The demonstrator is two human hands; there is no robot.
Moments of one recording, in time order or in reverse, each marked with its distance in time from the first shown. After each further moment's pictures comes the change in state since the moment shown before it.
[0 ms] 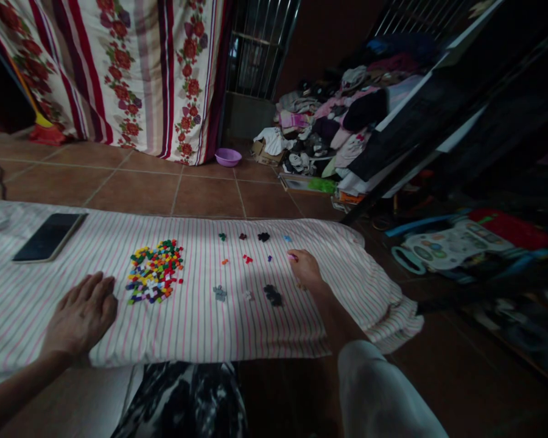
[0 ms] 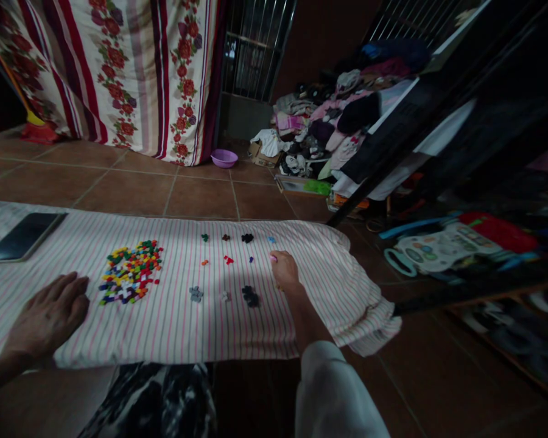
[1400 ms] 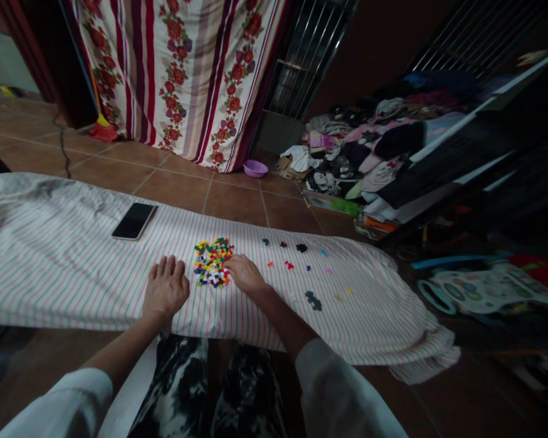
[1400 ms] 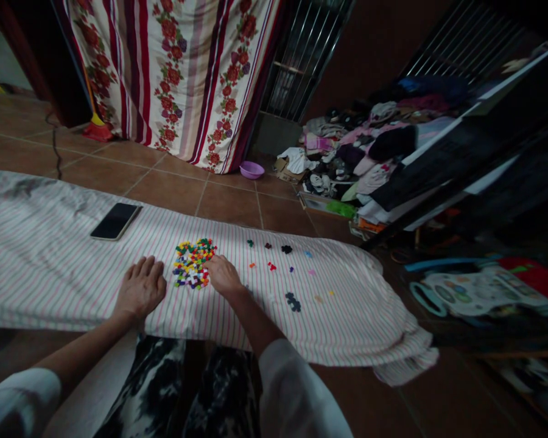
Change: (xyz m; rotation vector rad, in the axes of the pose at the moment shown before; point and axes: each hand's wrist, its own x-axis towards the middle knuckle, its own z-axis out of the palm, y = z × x) left_hand 0.004 0.018 -0.013 -0.090 0.075 -0.088; right_hand -0.084 -0.287 0.033 -0.019 -0.314 -0.772
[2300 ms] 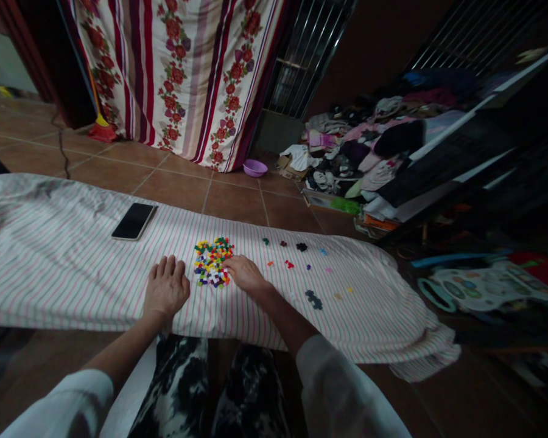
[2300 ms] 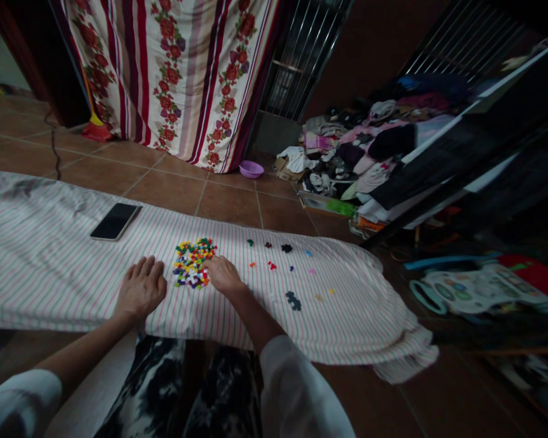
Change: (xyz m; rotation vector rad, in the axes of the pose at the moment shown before) left_hand 0.000 -0.001 0.001 -0.004 0.001 0.011; right_hand 0.005 0.002 0.003 0.023 -0.041 0.023
